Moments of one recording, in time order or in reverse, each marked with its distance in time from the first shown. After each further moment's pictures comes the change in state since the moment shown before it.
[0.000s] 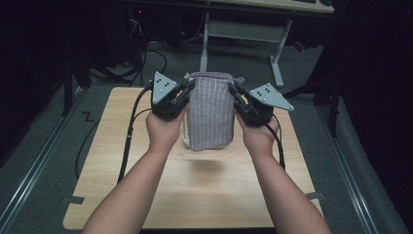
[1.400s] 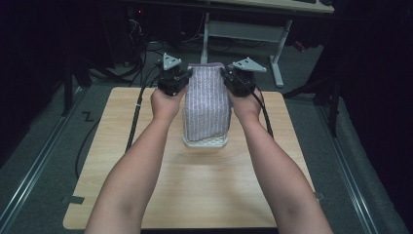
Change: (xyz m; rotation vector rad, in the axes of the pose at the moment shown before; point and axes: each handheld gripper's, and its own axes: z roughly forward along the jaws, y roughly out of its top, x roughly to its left) left arm 0.066 -0.029 0.093 0.254 0.053 -0.056; right arm -0.043 -0.022 0.121 0.221 -0.018 0.014
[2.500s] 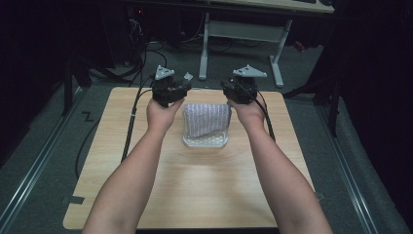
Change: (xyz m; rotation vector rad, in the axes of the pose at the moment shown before) left arm 0.006 -0.028 -0.022 0.037 -0.064 -0.060; right arm -0.002 -0.017 -0.015 0.088 0.024 -0.010
